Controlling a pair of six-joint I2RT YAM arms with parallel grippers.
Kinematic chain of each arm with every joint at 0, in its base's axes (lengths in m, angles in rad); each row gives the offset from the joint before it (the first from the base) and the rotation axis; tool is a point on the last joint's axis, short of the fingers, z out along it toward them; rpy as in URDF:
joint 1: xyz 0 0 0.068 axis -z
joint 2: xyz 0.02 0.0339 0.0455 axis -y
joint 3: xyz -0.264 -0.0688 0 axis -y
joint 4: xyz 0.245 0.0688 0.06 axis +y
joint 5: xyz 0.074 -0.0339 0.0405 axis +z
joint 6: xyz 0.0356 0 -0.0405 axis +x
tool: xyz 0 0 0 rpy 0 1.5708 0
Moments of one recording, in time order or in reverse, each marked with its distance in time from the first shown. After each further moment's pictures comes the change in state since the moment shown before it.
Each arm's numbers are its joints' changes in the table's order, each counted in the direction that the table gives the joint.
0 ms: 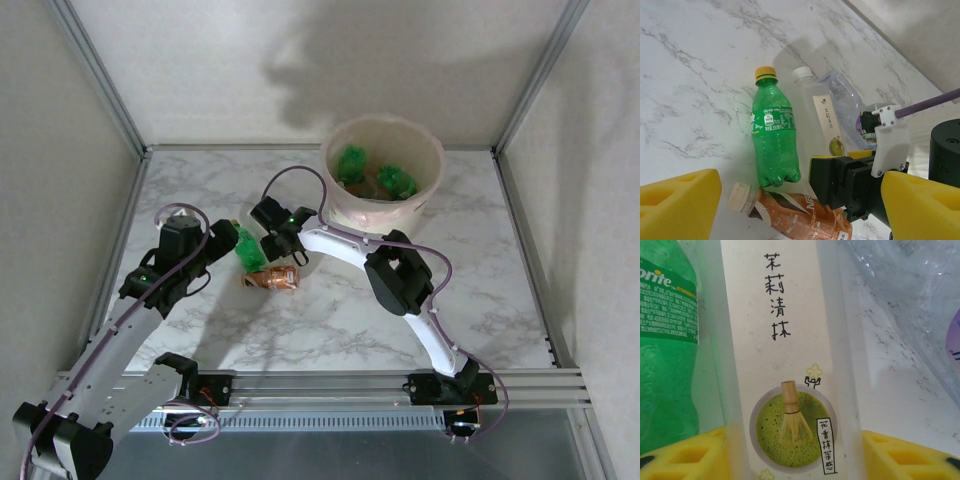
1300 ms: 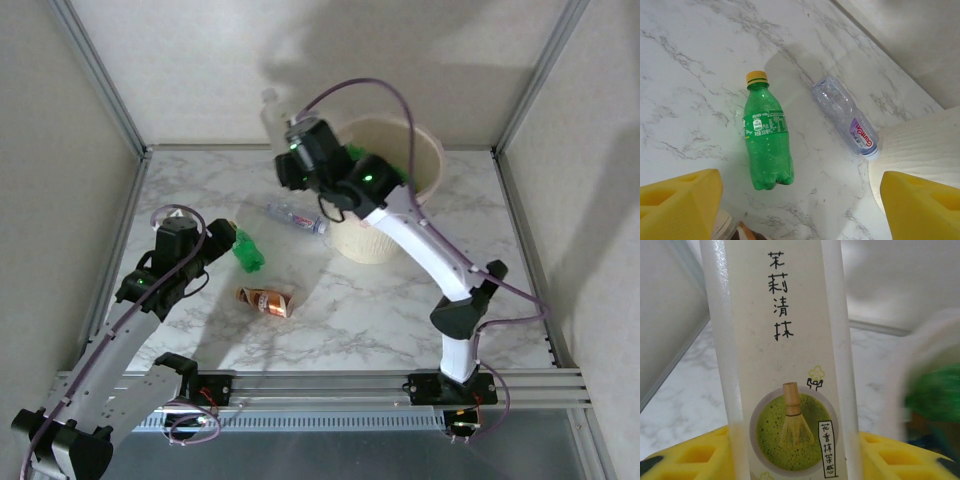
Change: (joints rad) left arm -0.006 0.027 -0.001 0.000 0.001 -0.019; right arm 0.034 0.439 0.375 0.289 -0.216 0.070
